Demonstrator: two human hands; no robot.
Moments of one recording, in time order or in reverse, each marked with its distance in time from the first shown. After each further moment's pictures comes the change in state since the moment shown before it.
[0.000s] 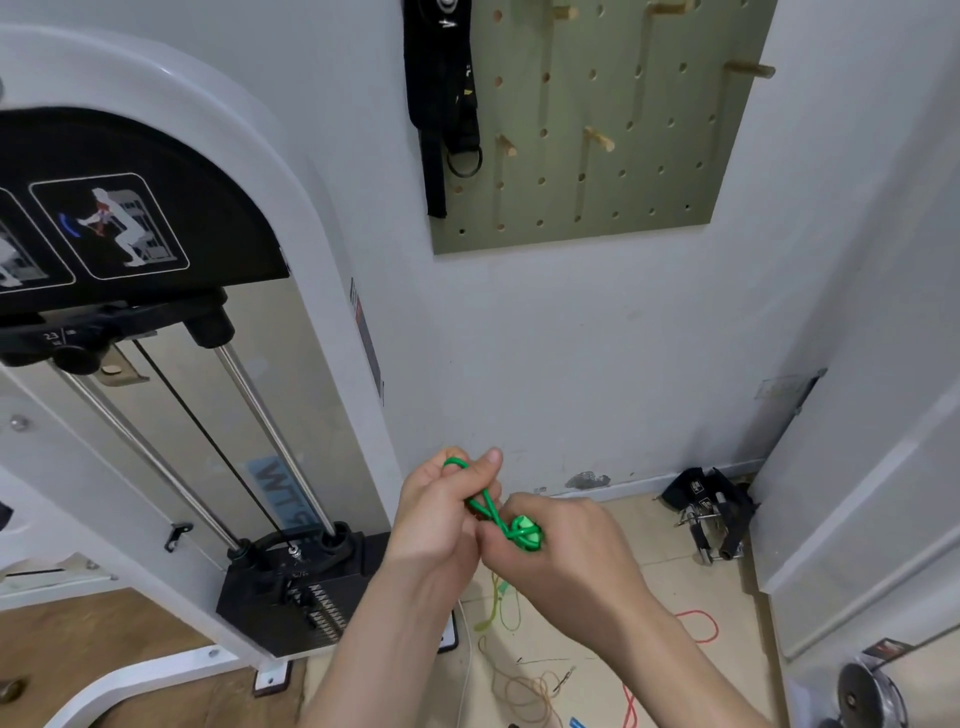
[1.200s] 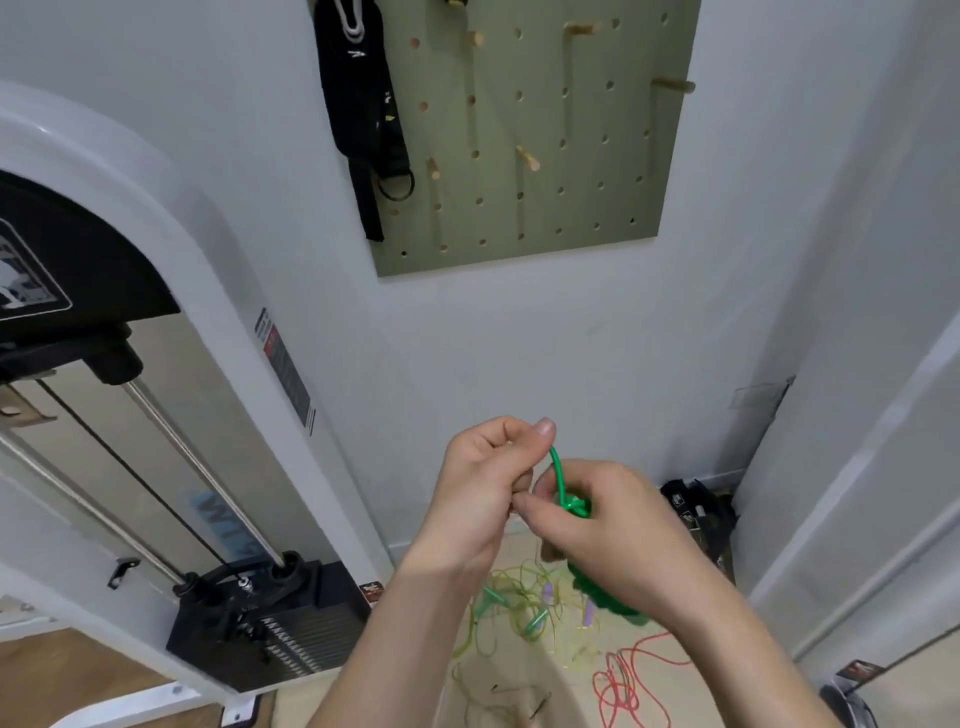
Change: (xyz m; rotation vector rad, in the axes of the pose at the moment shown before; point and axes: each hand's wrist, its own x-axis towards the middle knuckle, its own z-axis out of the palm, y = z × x) left_hand 0.022 -0.038 0.134 0.231 -0.226 0.134; right_hand 0.005 0.088 -0.115 0.161 -0.079 0.123
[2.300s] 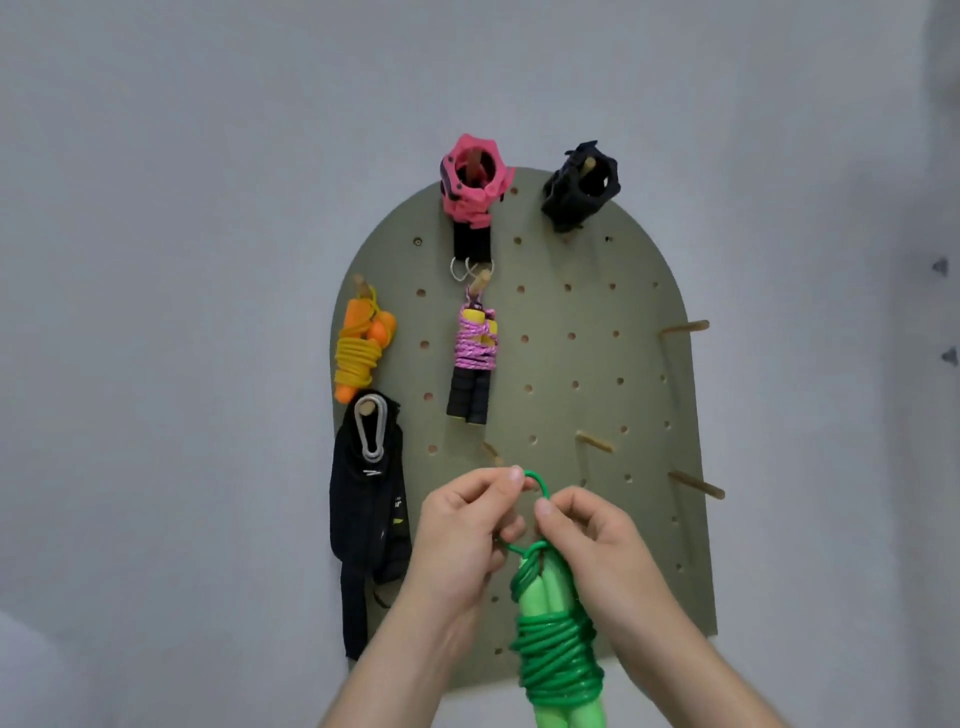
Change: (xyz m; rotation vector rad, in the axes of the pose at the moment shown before) left_hand 0.281 0.249 0.016 0.119 -0.032 0.513; right_hand 0.313 -0.140 -0.155 0.720 0.354 -0.499
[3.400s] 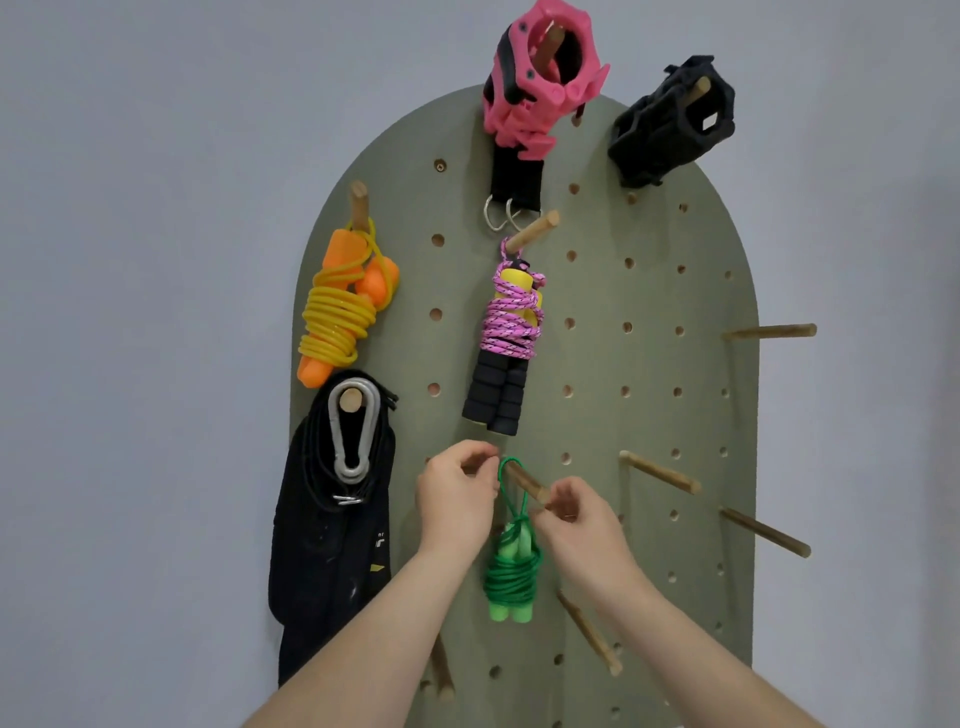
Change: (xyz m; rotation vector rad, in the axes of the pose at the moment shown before) left_hand 0.220 -0.119 -0.071 0.411 0.272 0.162; right_hand 0.187 0.134 0.021 -0.549 0.196 0.075
